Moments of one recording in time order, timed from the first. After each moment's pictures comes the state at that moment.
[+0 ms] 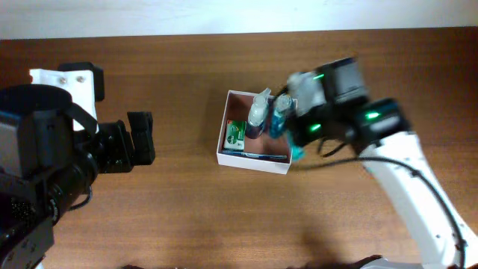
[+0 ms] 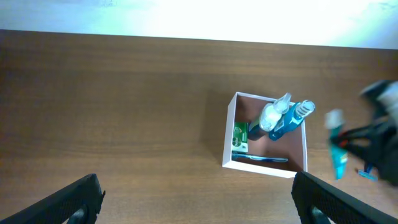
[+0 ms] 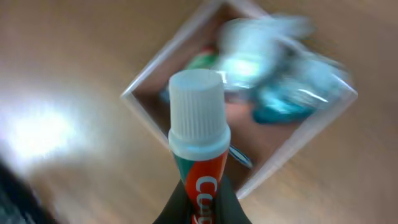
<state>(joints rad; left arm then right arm) -0.32 1.37 2.36 -1.69 -0.14 -0.28 0.40 1.48 1.47 -1.02 -0.28 -0.16</state>
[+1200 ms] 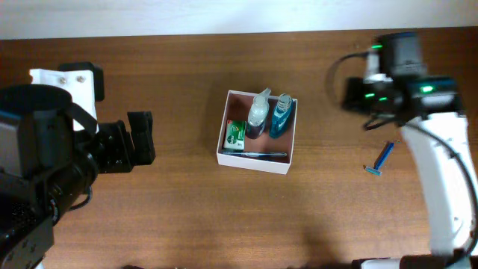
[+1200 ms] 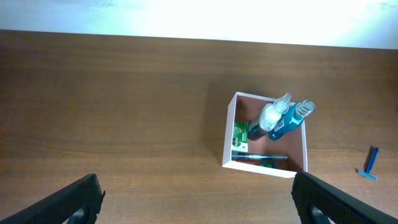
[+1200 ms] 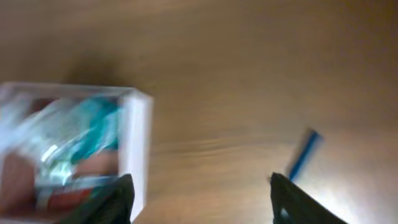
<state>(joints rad) -0.32 1.37 2.36 -1.69 -0.14 -0.28 0.01 1.55 1.63 -1.15 0.06 0.29</state>
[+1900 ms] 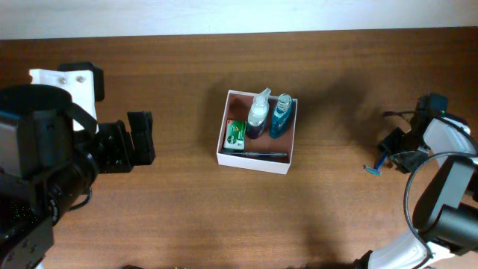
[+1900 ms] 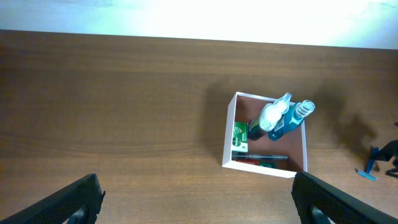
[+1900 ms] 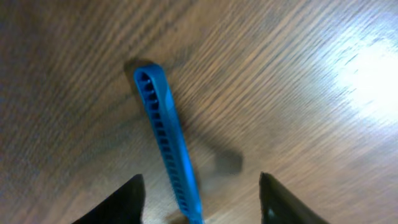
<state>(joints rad) -0.32 1.37 2.36 -1.69 -0.14 -0.28 -0.44 1.88 1.19 -0.82 -0.04 0.46</state>
